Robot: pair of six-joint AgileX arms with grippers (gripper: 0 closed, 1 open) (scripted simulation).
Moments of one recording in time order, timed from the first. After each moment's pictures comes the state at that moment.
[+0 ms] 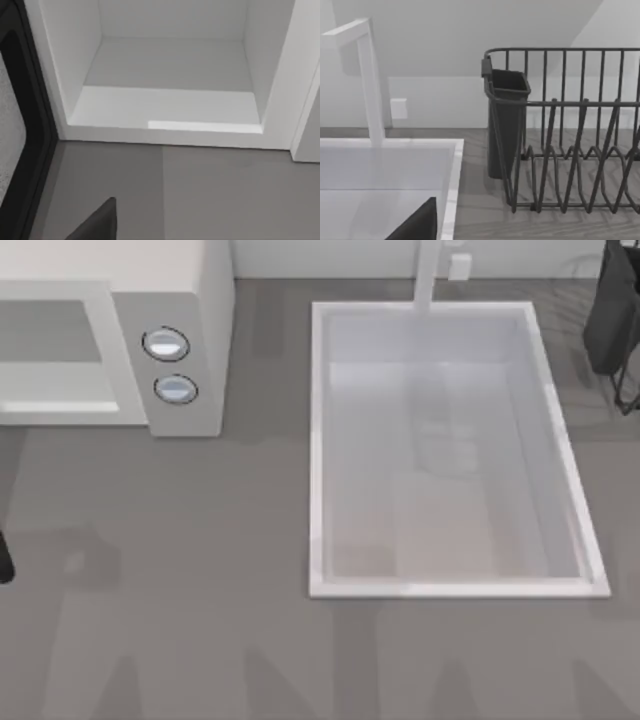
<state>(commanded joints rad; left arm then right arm) 0.06 0.38 0.32 -0.25 0.00 0.01 0.00 0.00 0.00 0.00 0.00 0.00</state>
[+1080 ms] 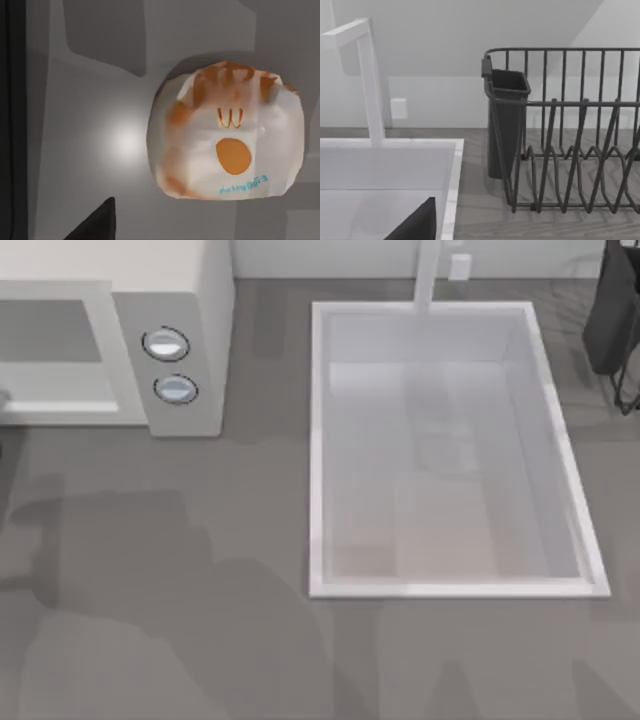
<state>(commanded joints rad) 0.24 1.85 1.28 -0.99 0.00 0.06 0.00 0.00 0.00 0.00 0.00 0.00</state>
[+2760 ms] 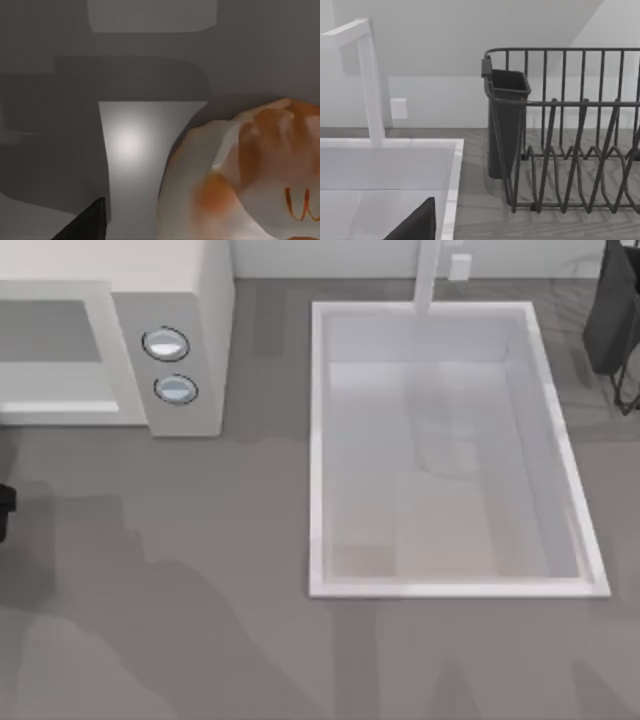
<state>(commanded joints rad) 0.24 2.00 1.12 -0.70 0.00 0.07 0.00 0.00 0.00 0.00 0.00 0.00</state>
